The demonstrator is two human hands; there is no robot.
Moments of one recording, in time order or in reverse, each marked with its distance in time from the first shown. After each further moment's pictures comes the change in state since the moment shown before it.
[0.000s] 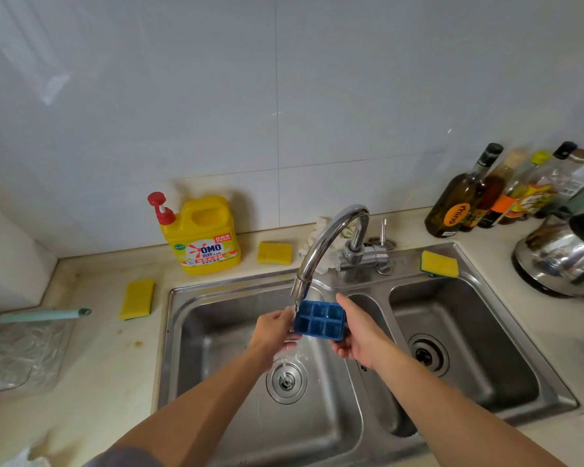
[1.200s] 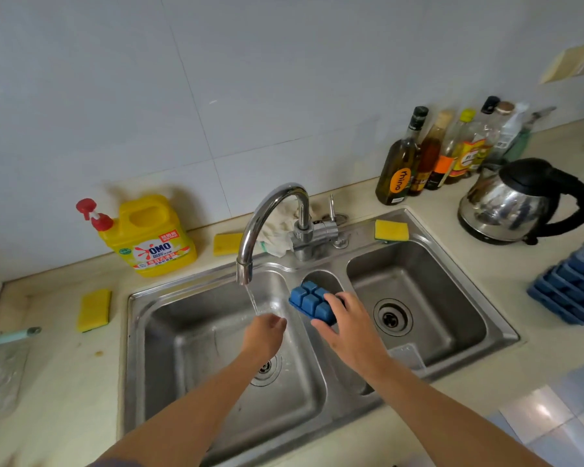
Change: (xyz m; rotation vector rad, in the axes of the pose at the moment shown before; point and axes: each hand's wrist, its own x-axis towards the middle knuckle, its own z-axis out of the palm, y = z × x) left_hand -0.006 -0.039 0.059 0.715 0.023 0.149; right_hand -0.020 0.073 -0.082 -0.969 0.394 -0.892
